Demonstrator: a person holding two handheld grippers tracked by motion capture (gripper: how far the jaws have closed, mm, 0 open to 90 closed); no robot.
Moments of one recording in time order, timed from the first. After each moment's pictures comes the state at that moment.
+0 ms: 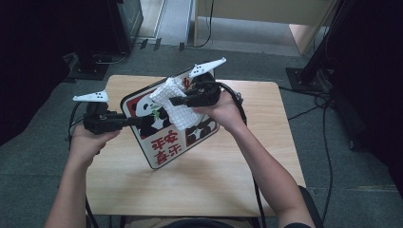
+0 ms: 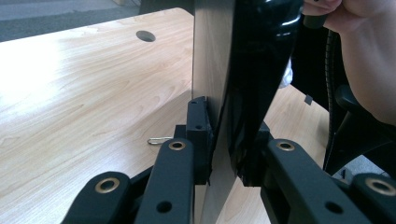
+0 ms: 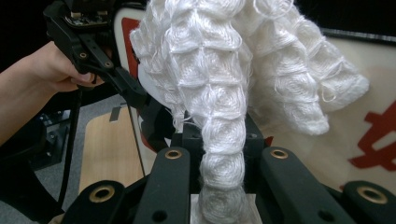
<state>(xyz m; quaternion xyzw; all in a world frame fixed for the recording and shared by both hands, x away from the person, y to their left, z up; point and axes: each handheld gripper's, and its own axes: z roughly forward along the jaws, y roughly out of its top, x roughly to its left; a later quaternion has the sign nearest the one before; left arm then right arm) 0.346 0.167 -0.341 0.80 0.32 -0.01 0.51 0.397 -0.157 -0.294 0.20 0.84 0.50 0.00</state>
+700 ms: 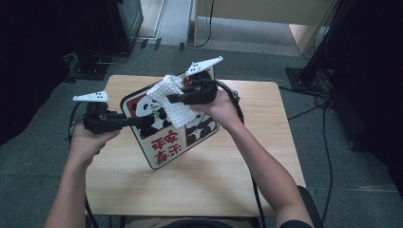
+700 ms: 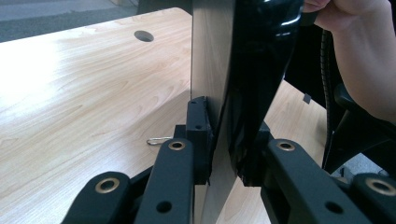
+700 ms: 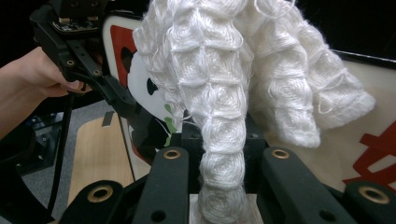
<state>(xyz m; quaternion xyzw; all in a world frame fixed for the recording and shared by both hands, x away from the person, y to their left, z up) 0.346 0.168 -0.341 0.80 0.32 -0.01 0.52 0.404 -0.150 -0.295 0.20 0.84 0.51 0.01</state>
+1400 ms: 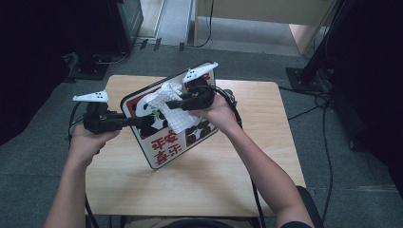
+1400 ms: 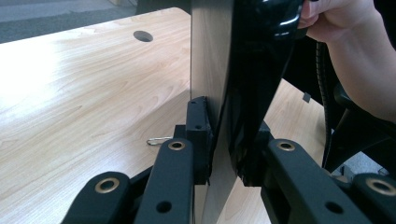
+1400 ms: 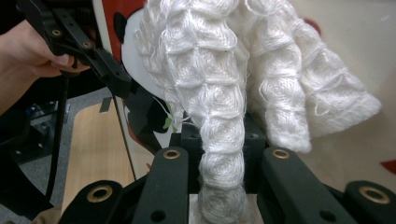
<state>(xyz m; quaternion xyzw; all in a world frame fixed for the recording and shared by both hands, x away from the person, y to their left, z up) 0.347 0.168 -0.341 0.80 0.31 -0.01 0.52 0.401 -0.144 -0.312 0.20 0.85 0.49 0.00</state>
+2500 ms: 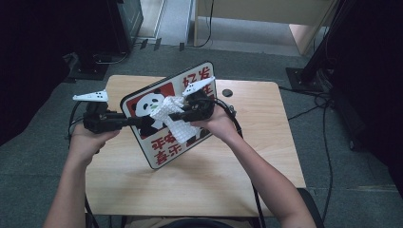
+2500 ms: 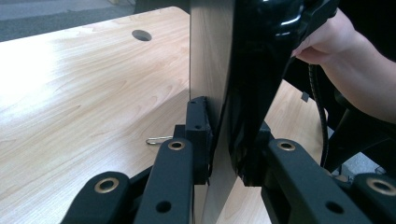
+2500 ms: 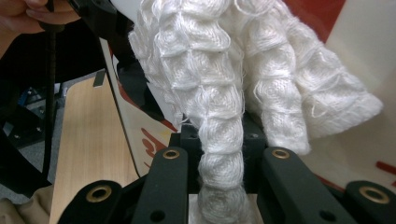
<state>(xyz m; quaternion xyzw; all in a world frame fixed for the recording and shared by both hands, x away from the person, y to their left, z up) 0.349 0.169 -0.341 0.80 0.31 -0.02 0.52 0.393 -0.145 -0.349 0.21 0.86 0.46 0.00</state>
